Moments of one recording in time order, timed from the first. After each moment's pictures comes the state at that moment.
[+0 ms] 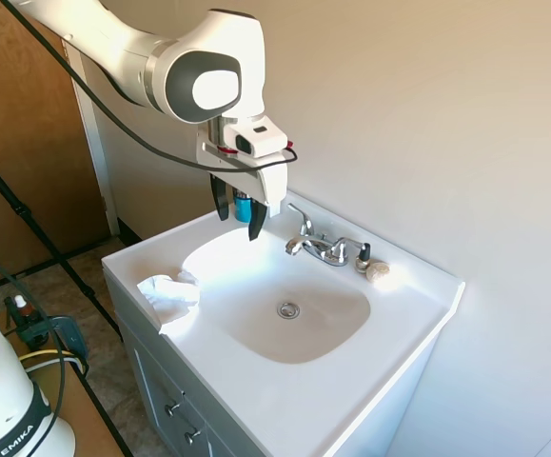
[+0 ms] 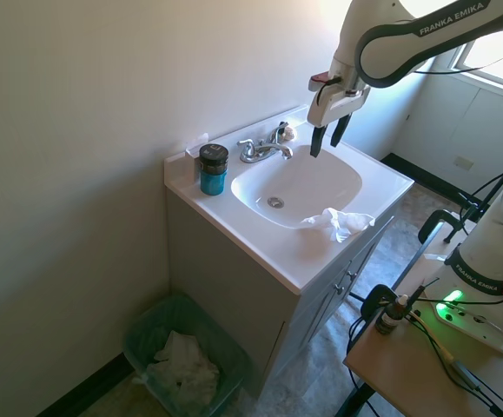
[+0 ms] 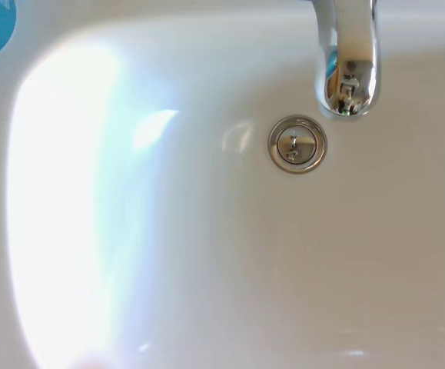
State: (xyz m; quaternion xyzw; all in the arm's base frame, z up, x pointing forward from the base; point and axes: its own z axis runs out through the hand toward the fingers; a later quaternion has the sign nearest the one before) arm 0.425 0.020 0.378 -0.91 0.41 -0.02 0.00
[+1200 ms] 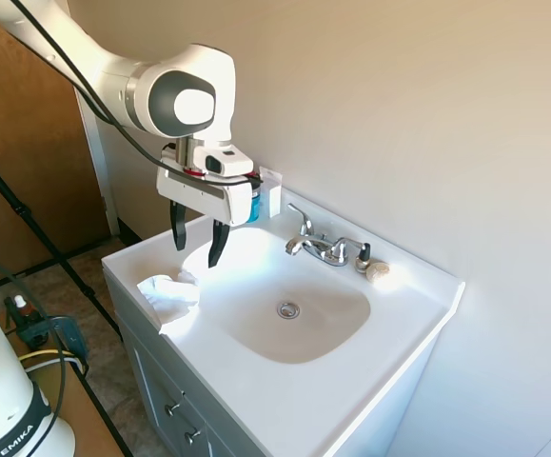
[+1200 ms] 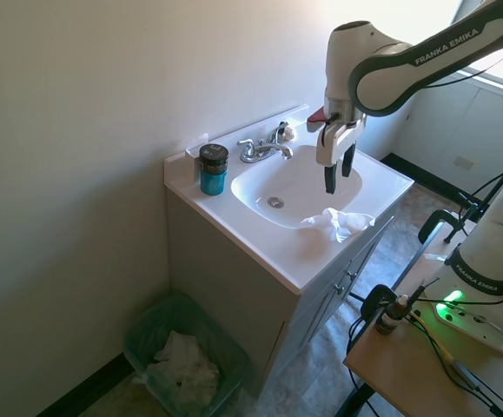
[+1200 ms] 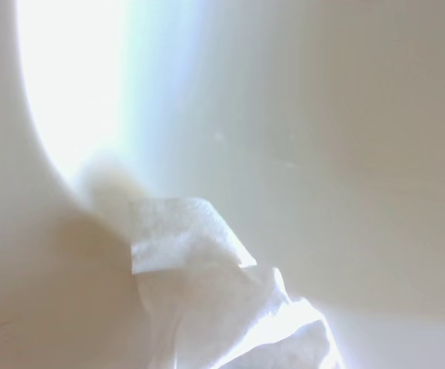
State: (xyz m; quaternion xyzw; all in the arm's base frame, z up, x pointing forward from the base) arm 0.386 0.067 0.317 -0.94 0.33 0.08 -0.08
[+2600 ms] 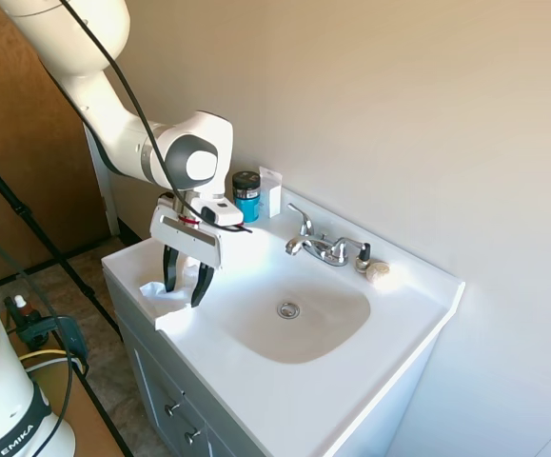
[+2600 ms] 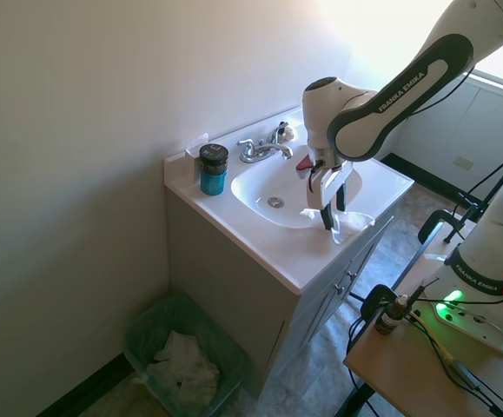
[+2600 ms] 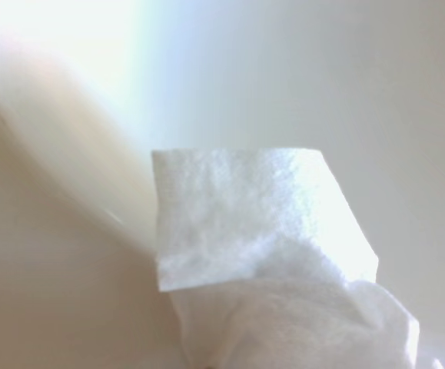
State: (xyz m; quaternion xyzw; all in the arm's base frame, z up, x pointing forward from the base) arm 0.381 0.083 0.227 -0.93 0.32 0.14 -0.11
